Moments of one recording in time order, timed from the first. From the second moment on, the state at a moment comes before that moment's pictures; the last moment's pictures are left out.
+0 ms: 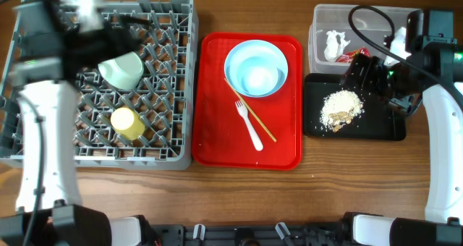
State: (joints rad) left arm 0.16 1.54 1.47 -0.70 0.74 -0.24; right arm -0.11 1.49 1.60 -1.41 -0.17 0.30
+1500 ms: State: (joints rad) left arm -0.71 2.11 1.47 -0.43 0.00 -0.23; right arm -0.24 1.44 1.60 -1.46 -0.10 0.33
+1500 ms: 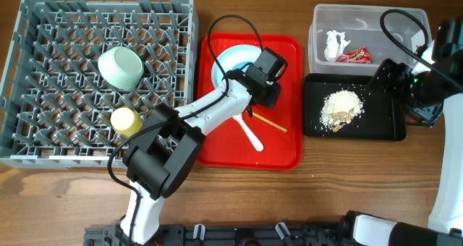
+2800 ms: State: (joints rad) left arm 0.05 1.72 1.47 -0.37 0.90 -0.31; right arm -0.24 1.44 1.60 -1.46 -0.09 0.33
